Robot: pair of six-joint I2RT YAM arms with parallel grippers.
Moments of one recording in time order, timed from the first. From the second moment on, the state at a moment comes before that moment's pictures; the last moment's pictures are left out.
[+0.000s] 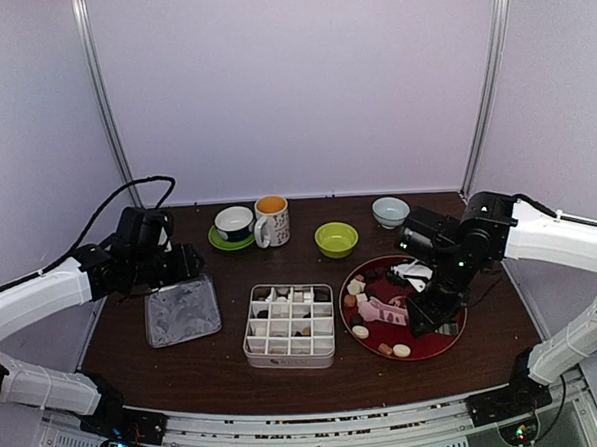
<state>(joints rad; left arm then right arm) -0.56 1.15 0.81 -0.37 -0.15 -0.61 0.94 1.34 1.19 -1.25 -0.11 0.42</state>
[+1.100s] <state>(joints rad) -0.56 1.17 0.75 -0.28 0.05 -0.51 1.05 1.50 1.36 -1.18 -0.13 0.35</state>
